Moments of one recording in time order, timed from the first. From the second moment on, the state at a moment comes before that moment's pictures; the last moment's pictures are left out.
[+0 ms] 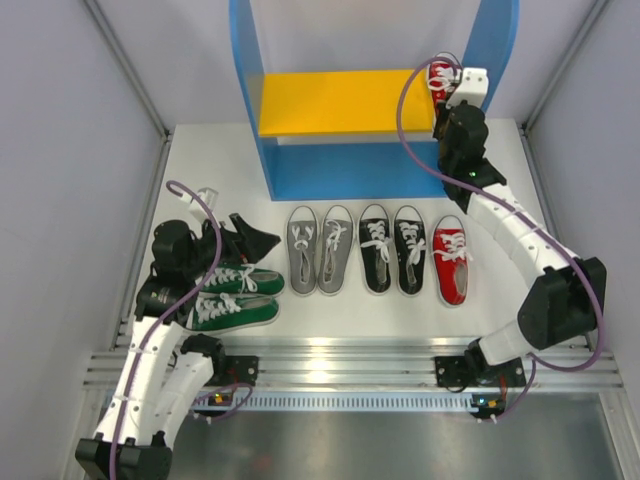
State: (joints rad) left arm -0.12 0.64 0.68 -0.35 0.56 -0.55; right arm 0.34 1.49 1.31 0.17 0.54 -0.04
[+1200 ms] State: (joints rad) left arm -0.12 0.66 0.68 -0.34 0.56 -0.59; right arm 0.54 0.60 0.60 -0.54 0.72 0.49
